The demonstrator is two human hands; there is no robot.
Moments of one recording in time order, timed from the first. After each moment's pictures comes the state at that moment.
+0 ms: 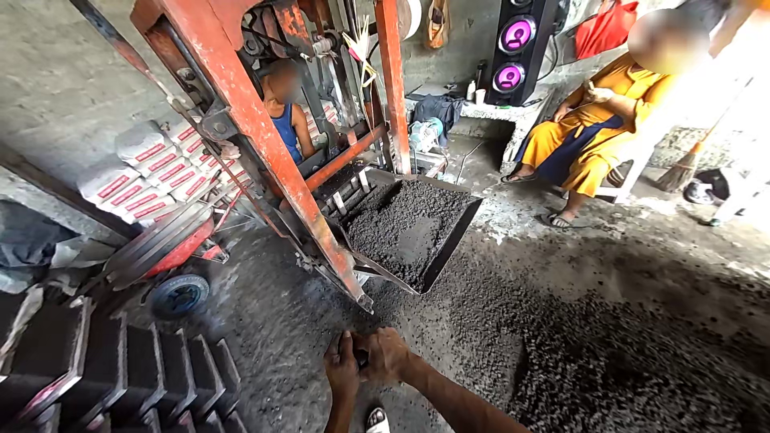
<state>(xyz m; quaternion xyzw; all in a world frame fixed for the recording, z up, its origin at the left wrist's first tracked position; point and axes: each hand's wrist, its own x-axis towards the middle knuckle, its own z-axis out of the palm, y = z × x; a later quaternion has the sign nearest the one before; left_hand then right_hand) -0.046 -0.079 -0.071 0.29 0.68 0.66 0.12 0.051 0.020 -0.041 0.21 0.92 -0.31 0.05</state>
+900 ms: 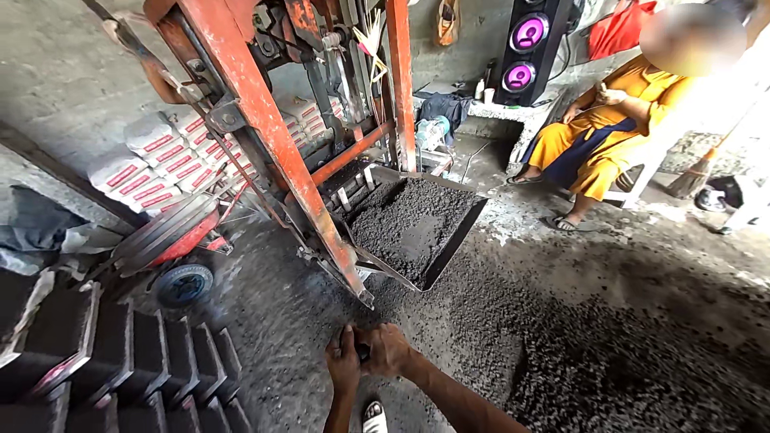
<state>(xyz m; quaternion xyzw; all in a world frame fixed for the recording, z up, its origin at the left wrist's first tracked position) -0.043 -0.083 -0.076 0.28 0.68 0.67 0.12 0.053 0.016 -0.045 0.21 0.93 -0.31 0.05</state>
